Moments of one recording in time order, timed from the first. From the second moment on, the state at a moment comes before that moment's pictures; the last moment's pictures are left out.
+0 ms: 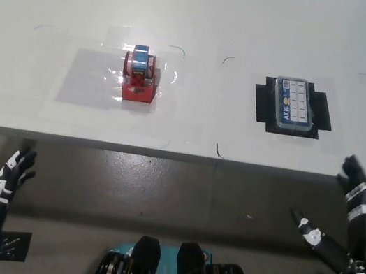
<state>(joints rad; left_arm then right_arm) -0.05 0.23 0.11 0.25 0.02 -0.41 -0.02 -0.09 -0.11 -0.01 -0.02 -0.01 -0.39 0.00</state>
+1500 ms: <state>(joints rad) 0.02 0.22 0.07 -0.03 -0.06 -0.43 -0.08 -1.08 -0.26 -0.07 1.24 -0.03 -0.39 -0.07</state>
